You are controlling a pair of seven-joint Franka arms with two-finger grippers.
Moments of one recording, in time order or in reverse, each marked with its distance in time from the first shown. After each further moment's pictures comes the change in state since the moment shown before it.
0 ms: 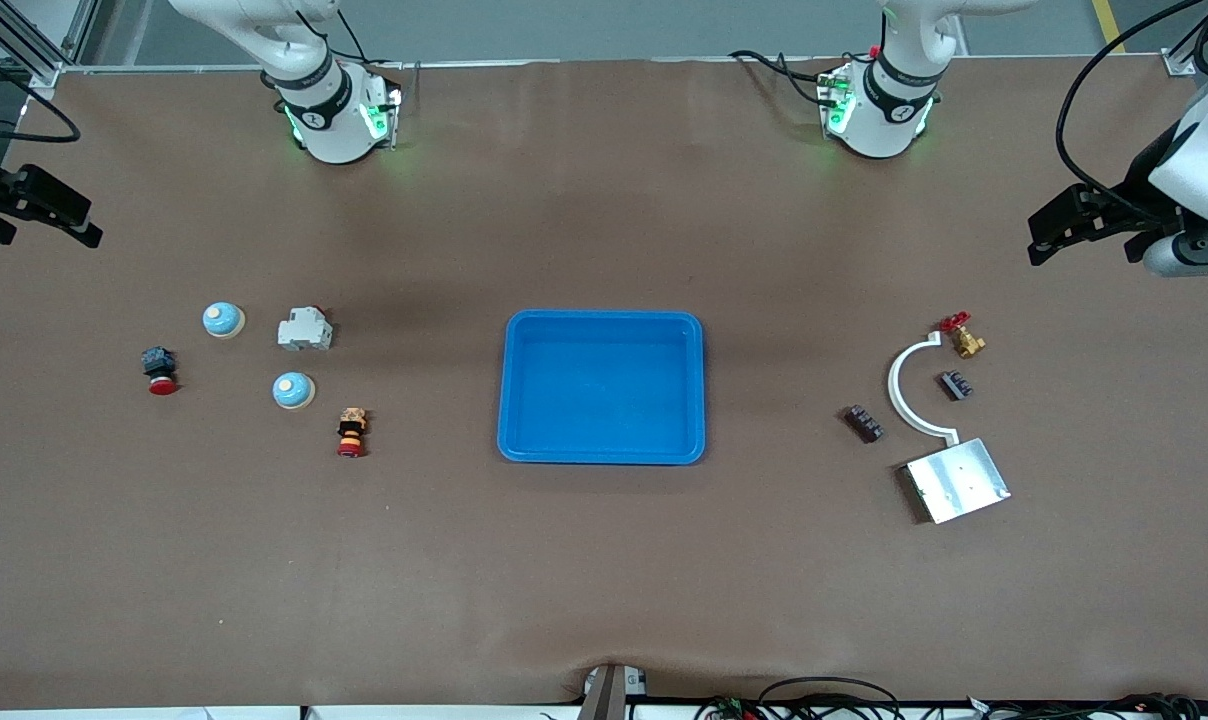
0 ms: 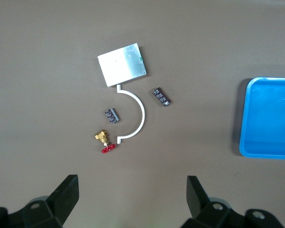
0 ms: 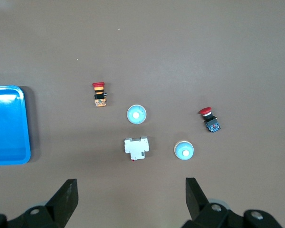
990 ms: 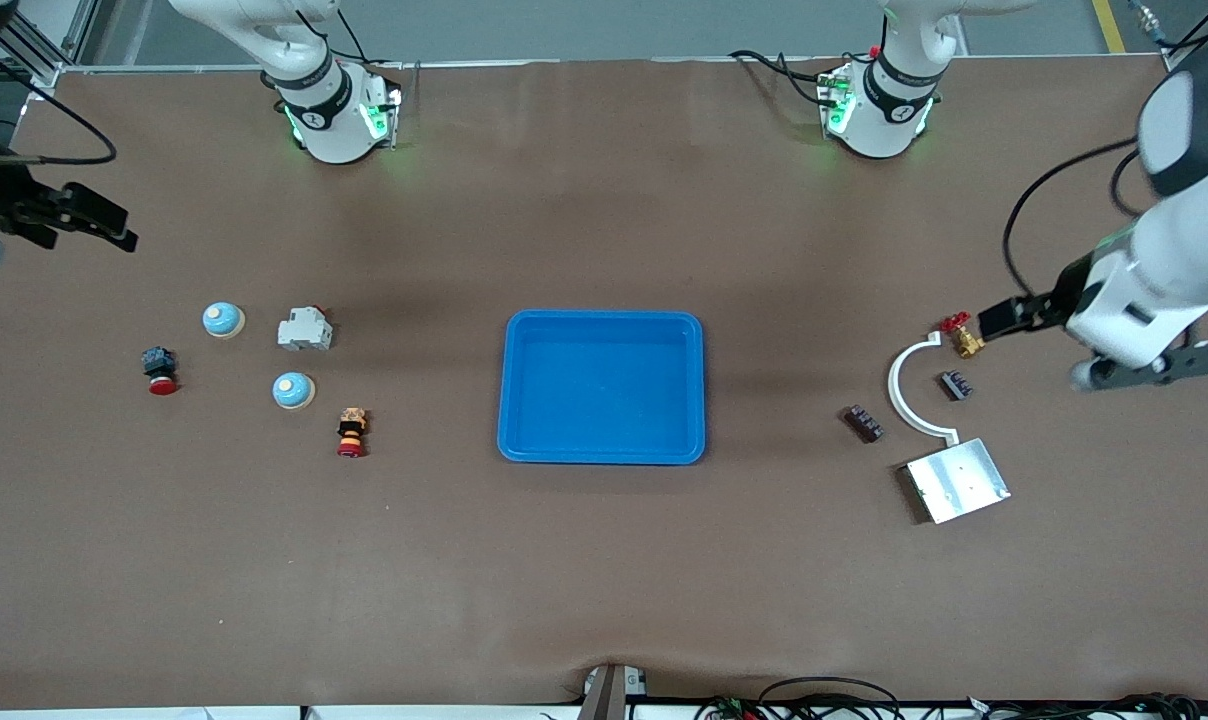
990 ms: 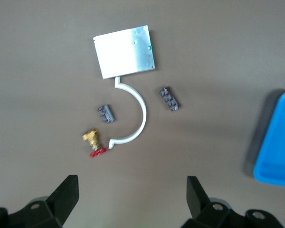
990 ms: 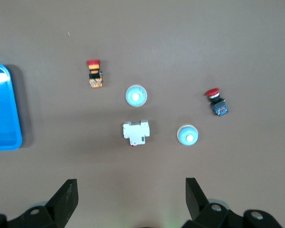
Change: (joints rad) left arm 0.006 0.156 0.010 -0.158 0.000 0.211 -0.126; right arm 0.000 -0.006 0.004 -0.136 0.002 0.021 0.000
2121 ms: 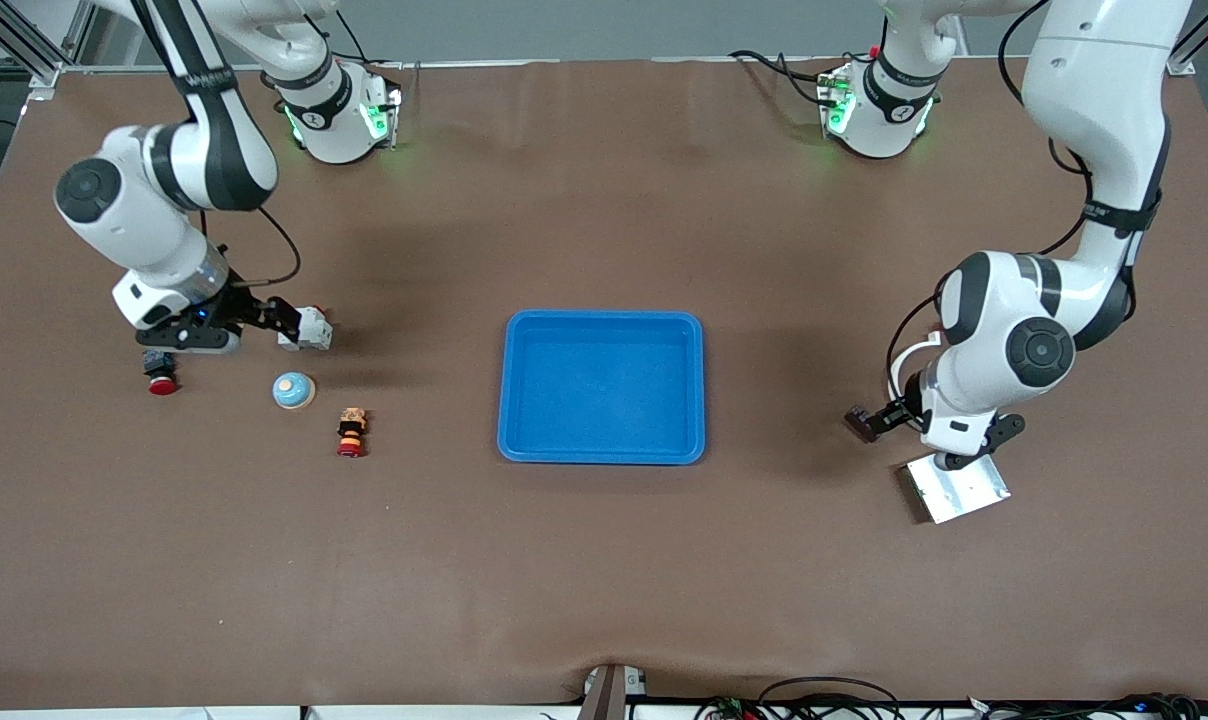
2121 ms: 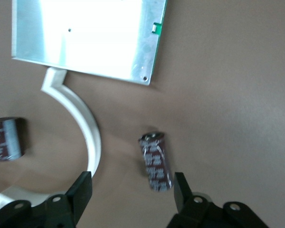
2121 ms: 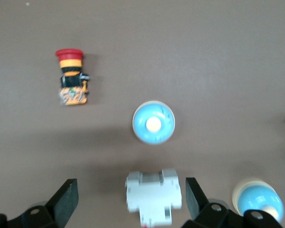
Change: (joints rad) left arm -0.024 0.302 -0.009 -0.295 0.000 0.633 -0.416; right arm 0.073 0.192 0.012 -0.620 0.008 0.979 0.061
